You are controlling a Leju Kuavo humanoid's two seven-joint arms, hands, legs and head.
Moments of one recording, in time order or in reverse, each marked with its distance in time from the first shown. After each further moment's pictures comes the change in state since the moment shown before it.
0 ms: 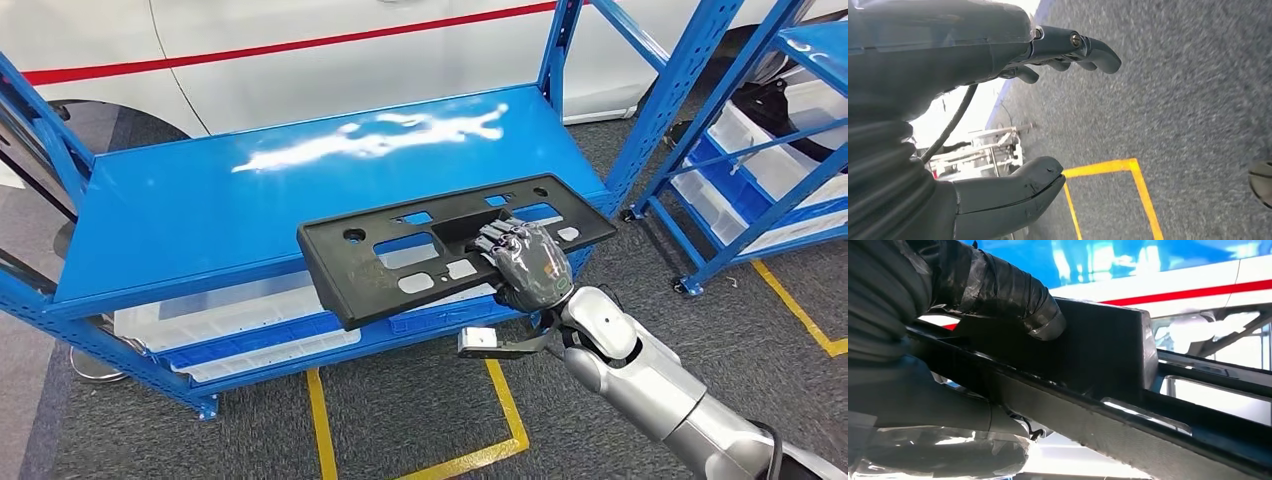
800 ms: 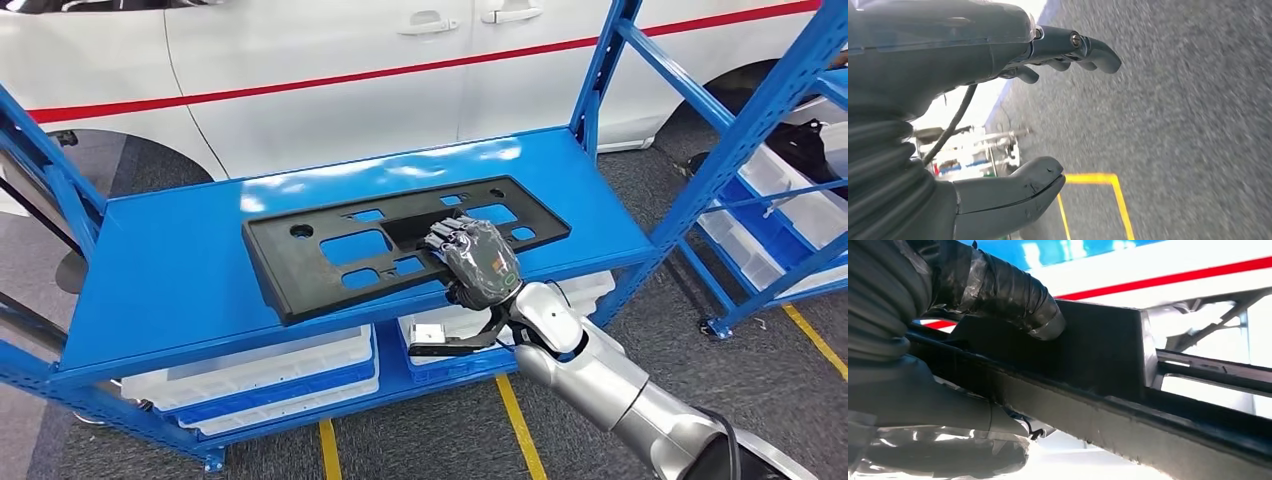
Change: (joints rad) left arm 0.014 0.049 0.000 0.018 0.018 -0.054 0.001; right arm -0.114 0.136 0.119 0.094 0.016 0.000 0.048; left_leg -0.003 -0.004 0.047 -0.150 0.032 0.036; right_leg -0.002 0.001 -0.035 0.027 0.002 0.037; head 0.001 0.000
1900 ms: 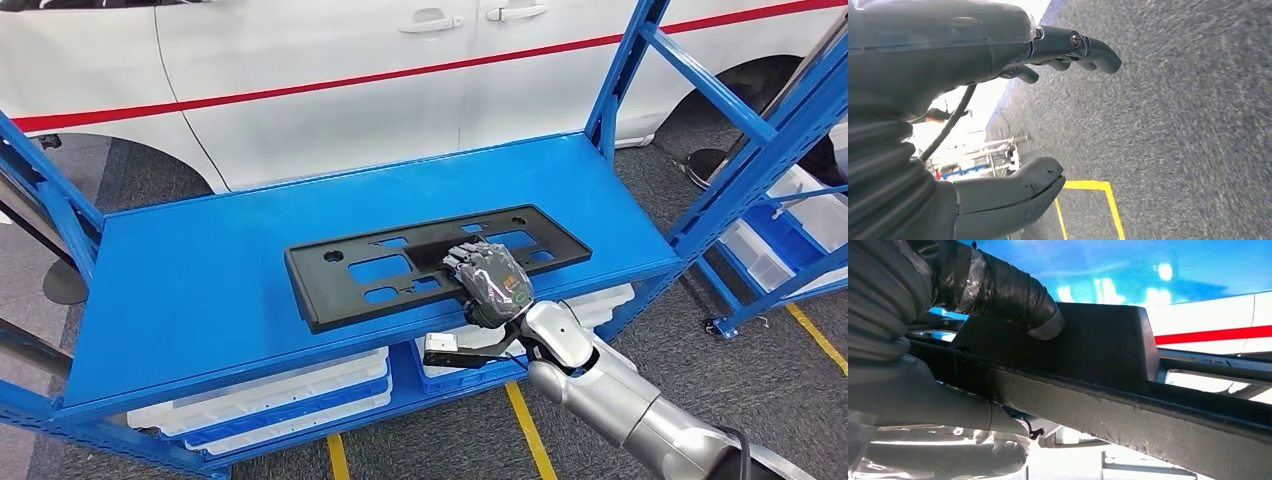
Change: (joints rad) left arm 0.004 -0.042 0.017 0.020 0.020 0.036 -0.012; right arm 0.074 -0.013 -0.005 0.056 0.008 0.036 0.024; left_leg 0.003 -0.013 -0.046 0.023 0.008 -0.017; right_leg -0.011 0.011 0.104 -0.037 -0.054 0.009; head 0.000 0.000
